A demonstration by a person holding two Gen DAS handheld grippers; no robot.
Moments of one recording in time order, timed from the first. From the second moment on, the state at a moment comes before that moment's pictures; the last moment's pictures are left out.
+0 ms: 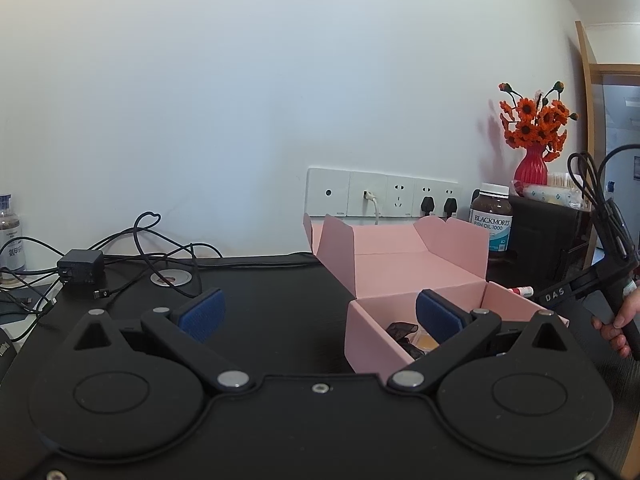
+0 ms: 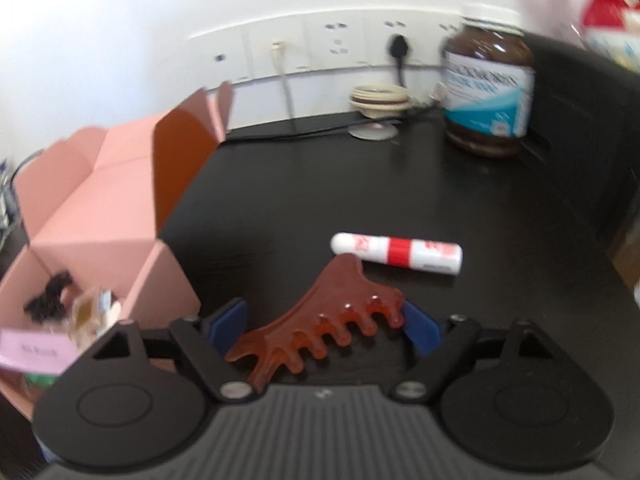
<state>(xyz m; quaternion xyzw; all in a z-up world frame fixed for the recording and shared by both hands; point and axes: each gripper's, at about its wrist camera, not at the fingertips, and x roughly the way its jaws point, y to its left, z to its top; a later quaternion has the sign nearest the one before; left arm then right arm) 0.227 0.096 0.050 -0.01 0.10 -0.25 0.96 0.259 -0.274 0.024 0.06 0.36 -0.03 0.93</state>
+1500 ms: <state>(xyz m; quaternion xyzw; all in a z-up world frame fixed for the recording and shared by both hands) 0.231 0.096 0.050 -0.01 0.11 -0.25 0.96 0.247 -0.276 0.018 -0.06 0.31 0.09 0.94</state>
